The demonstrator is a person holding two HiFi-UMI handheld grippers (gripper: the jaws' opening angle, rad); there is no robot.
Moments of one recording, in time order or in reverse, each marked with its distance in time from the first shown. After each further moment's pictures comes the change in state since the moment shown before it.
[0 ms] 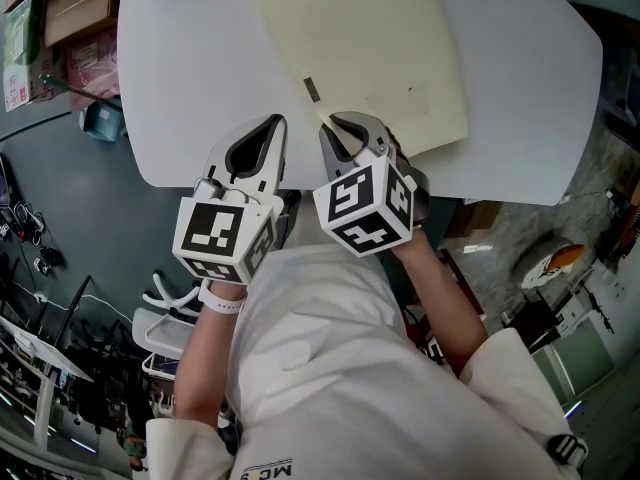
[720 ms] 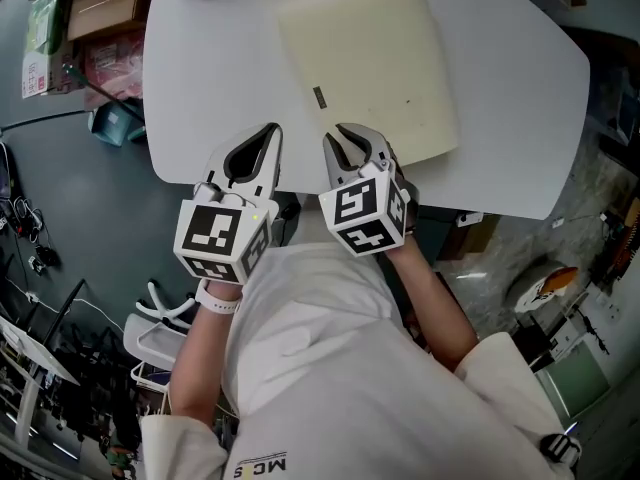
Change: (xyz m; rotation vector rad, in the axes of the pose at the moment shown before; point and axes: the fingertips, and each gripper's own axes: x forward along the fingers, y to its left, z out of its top) left arm -0.034 0.002 0.020 0.034 -0.052 0.036; right arm -0.017 0.003 0.010 0.024 -0.111 -0.082
